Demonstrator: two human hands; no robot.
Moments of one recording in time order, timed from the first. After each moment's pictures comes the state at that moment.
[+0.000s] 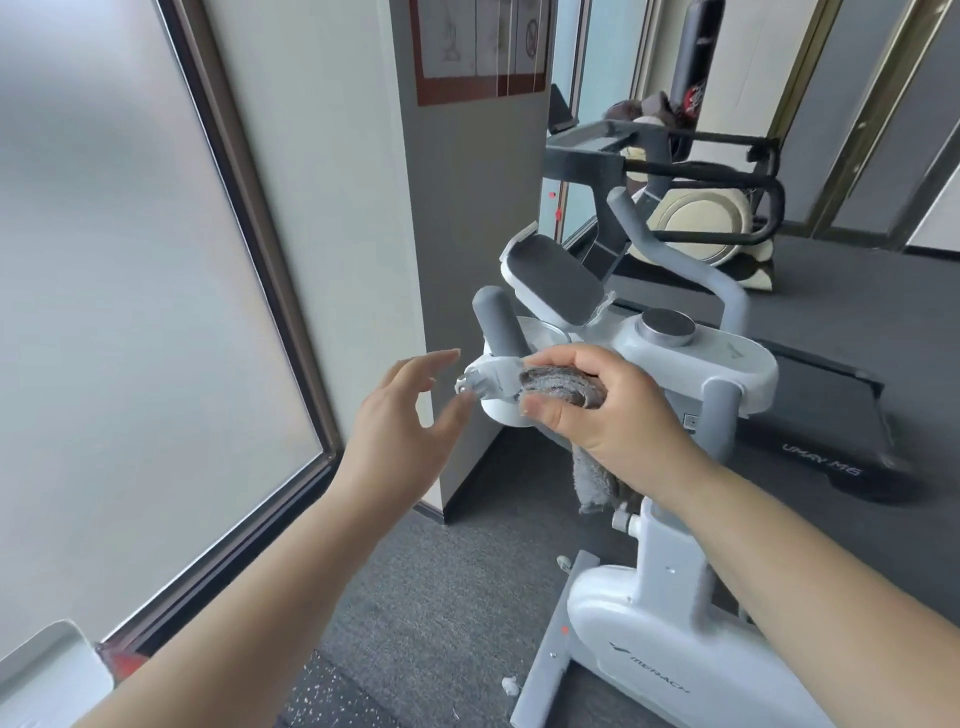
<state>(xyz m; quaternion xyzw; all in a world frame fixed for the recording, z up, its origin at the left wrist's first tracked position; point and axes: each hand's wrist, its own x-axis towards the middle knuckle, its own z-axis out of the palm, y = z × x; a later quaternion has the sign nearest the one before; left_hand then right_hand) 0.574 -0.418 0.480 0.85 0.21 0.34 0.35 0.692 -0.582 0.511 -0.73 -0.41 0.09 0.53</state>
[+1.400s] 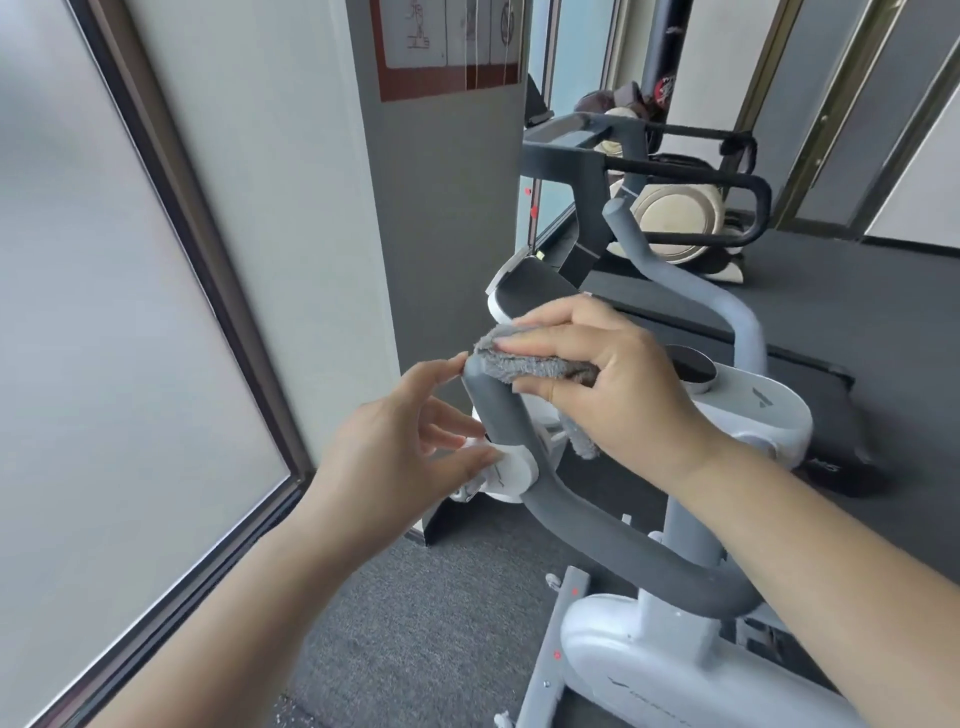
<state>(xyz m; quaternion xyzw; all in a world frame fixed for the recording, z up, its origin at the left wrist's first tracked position) 0.631 -0.366 0.508 0.89 0.10 0.24 0.38 0.773 -0.514 0.540 -0.69 -0.53 -0.06 0.49</state>
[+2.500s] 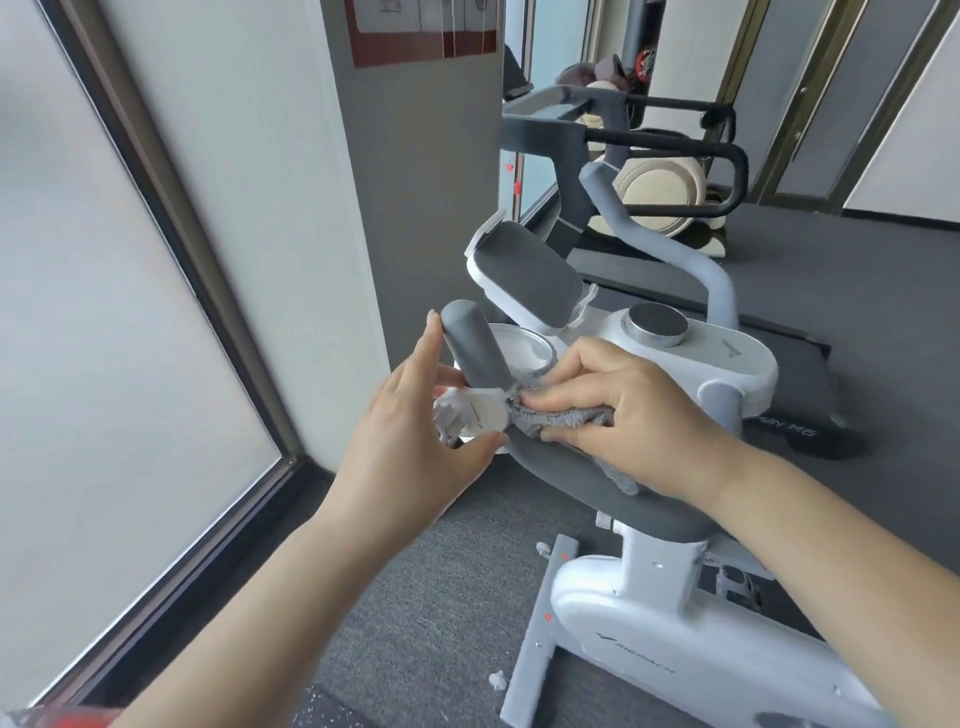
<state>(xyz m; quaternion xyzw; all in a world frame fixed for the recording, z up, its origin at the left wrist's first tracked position) 0.621 -0.406 0.489 0.89 0.13 0.26 0.34 0.762 -0.568 0.496 -0.75 -0.53 0.00 0.40</state>
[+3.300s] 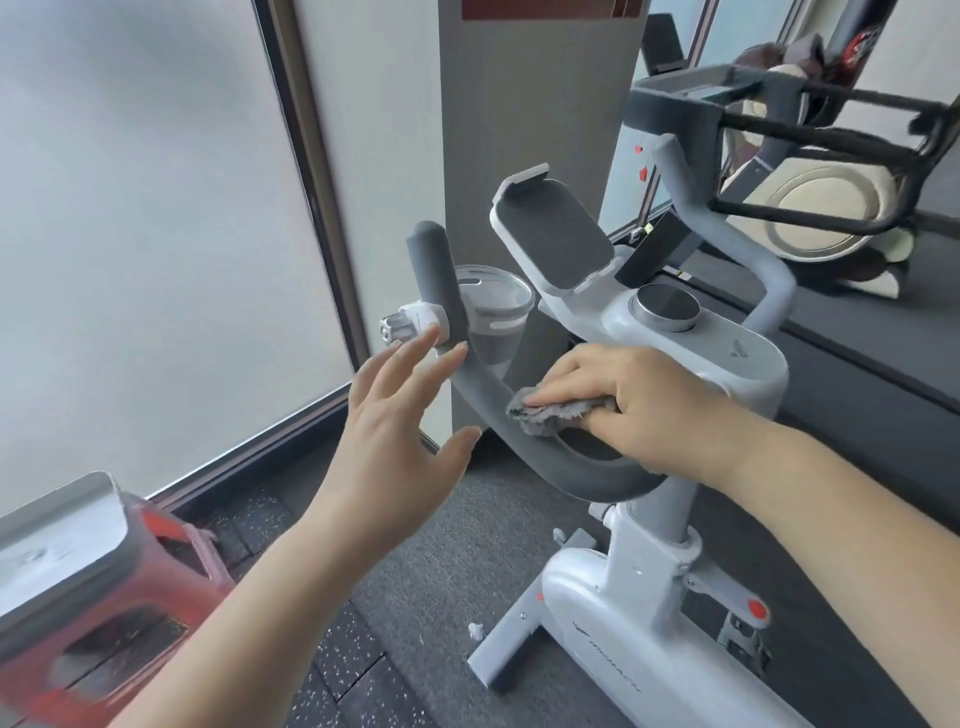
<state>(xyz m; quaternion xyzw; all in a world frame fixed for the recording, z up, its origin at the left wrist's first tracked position) 0.607 -0.529 0.467 0.88 0.29 0.30 0.23 0.817 -0.637 0.496 -0.68 -0.66 0.14 0.28</state>
